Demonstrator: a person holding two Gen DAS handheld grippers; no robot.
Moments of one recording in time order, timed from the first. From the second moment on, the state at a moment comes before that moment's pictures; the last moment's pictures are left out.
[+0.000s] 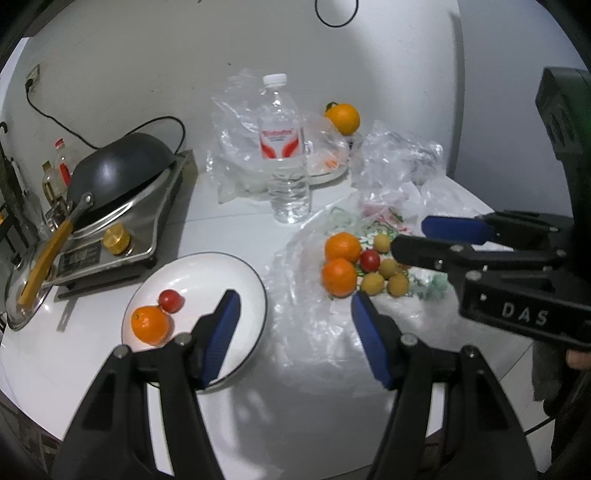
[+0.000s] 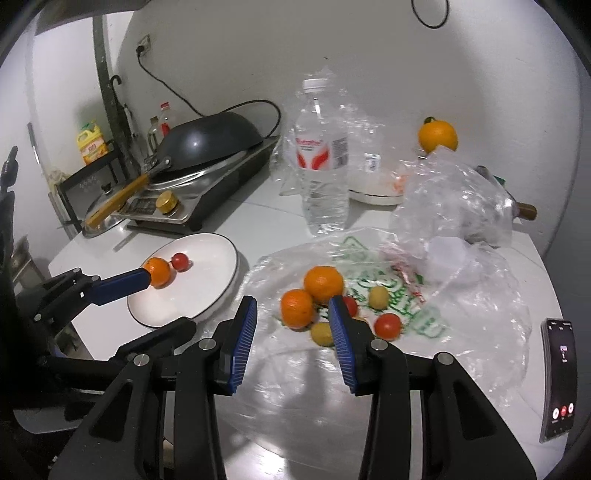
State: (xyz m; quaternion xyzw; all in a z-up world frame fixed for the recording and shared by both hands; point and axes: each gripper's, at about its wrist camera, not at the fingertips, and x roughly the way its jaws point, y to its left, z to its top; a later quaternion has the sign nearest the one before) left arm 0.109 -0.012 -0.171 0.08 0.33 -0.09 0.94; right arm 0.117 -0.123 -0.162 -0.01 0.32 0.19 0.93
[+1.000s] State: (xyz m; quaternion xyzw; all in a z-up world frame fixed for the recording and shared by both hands) left arm 0.153 -0.049 -0.199 0.10 0.37 -0.10 0.92; right arm 0.164 -0.156 -0.238 0.01 0.41 0.22 0.89
